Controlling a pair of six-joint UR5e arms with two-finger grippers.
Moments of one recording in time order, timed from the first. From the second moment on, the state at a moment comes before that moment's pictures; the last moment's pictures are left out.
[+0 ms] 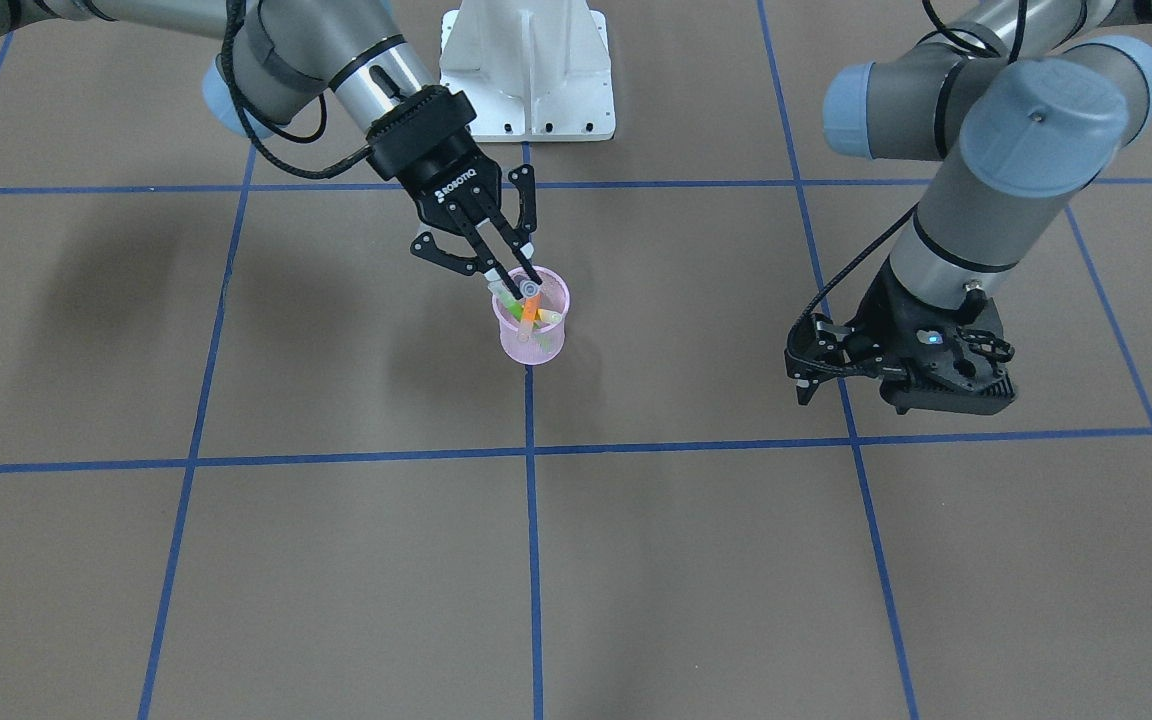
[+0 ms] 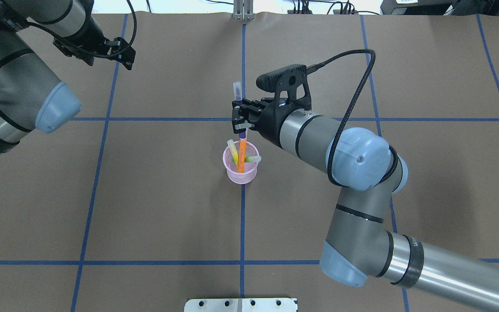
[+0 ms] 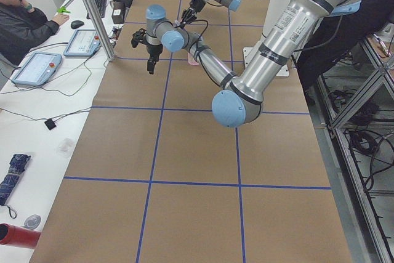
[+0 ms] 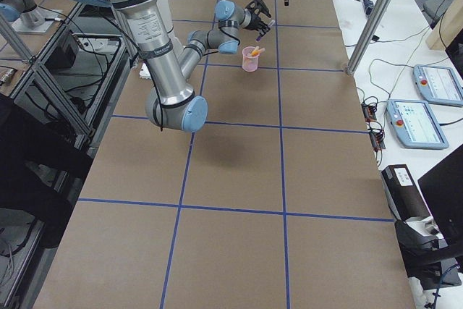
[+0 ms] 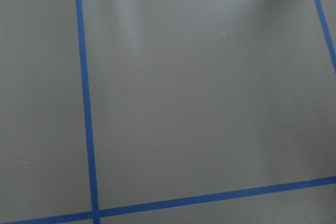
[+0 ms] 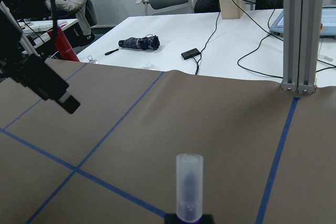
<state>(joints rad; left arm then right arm) -0.99 -2.17 -1.65 -1.59 -2.07 -0.73 0.44 -1.01 1.77 -0.81 1.34 0.87</state>
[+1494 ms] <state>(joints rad) -1.00 -2.16 -1.60 -1.60 -2.07 -0.72 0.35 -1.01 1.66 -0.81 1.26 0.84</state>
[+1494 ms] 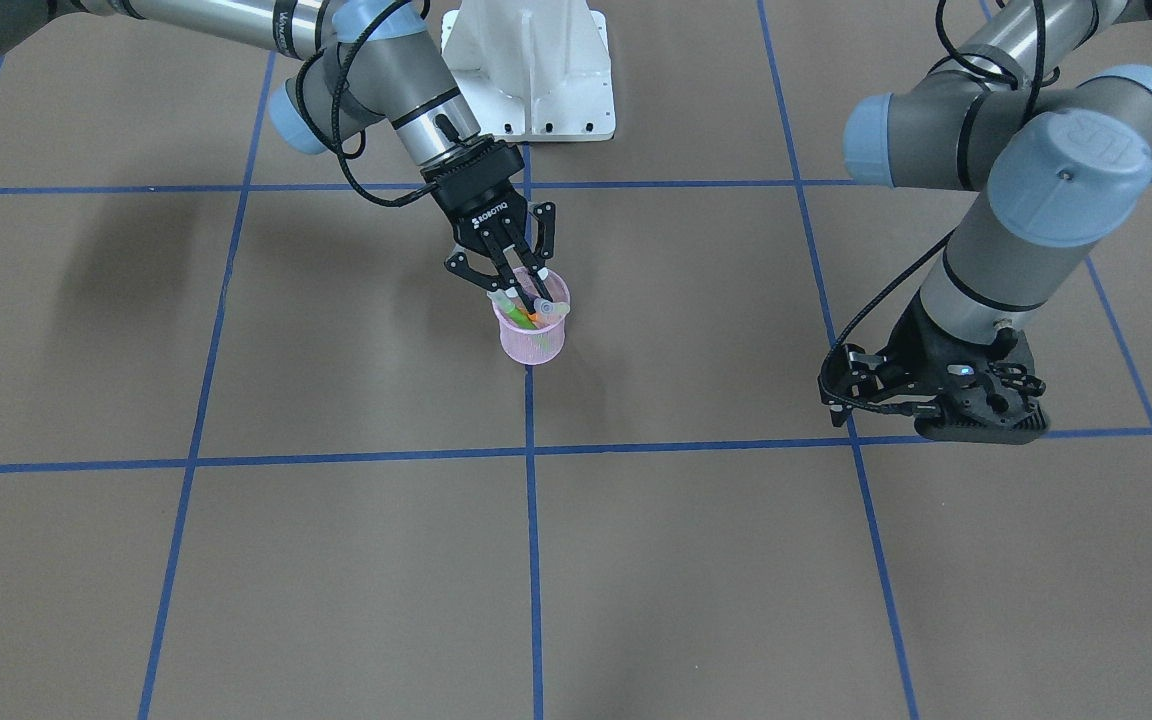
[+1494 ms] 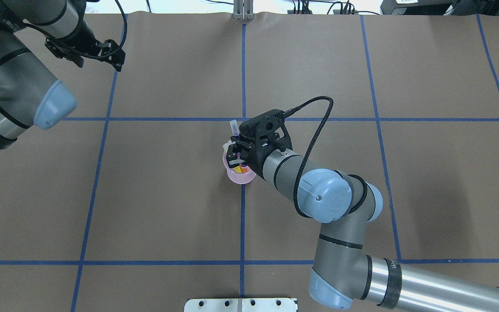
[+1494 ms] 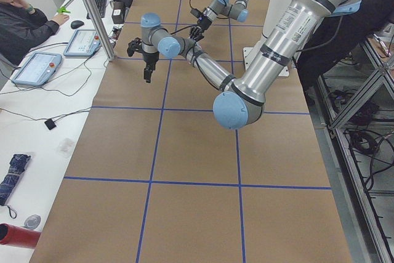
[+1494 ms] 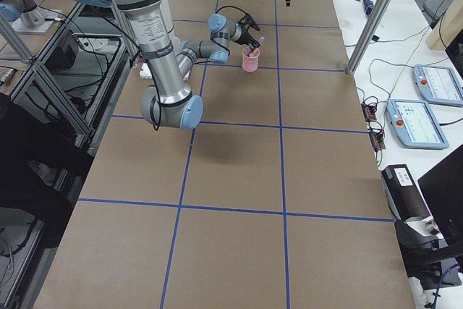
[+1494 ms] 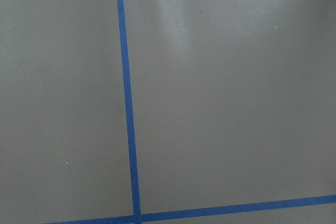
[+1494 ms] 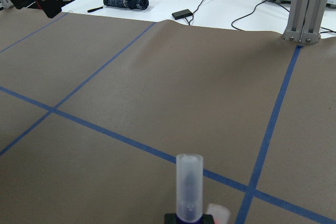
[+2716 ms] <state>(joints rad) -1.10 -2.16 -1.60 -1.50 -2.10 -0.49 0.63 -0.97 1.83 -1.18 1.72 0.83</state>
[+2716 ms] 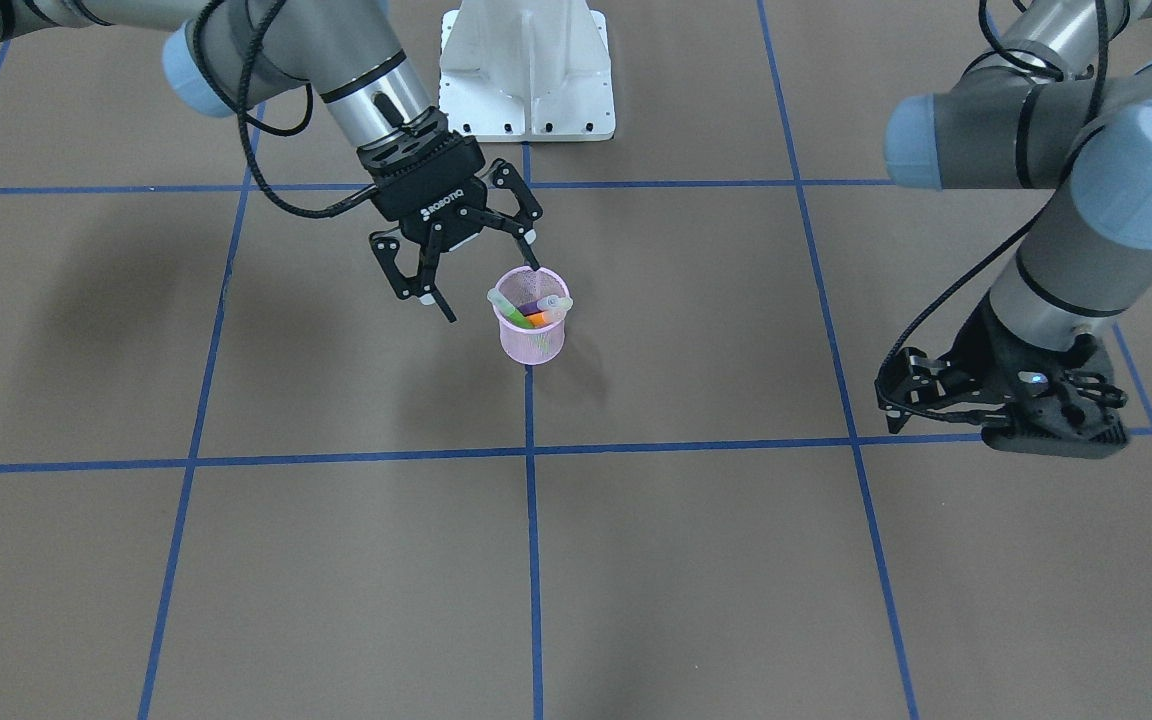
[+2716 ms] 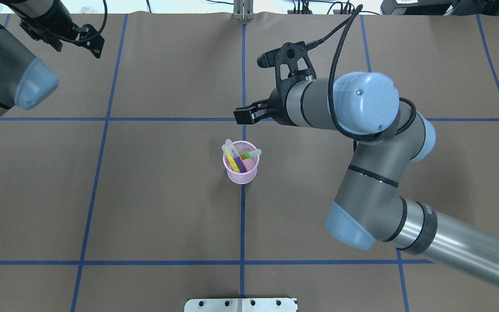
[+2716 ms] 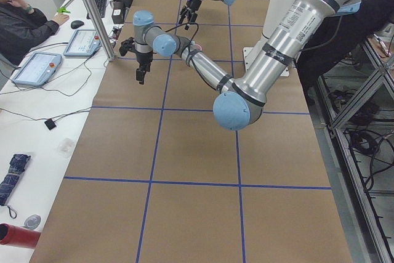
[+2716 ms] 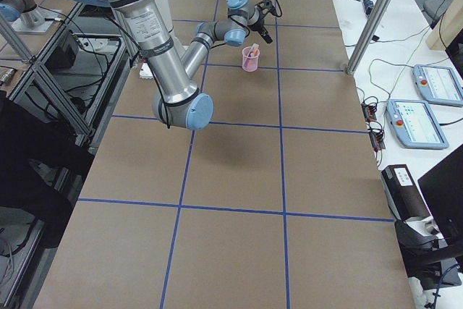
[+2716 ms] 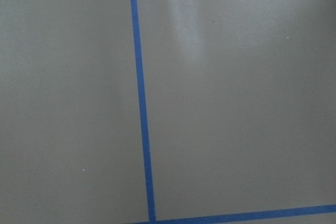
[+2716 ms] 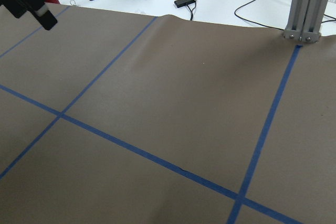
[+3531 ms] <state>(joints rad) -1.41 -2.02 -1.51 -1.36 -2.20 0.12 0.98 -1.22 1.93 -1.56 2.02 0.52</state>
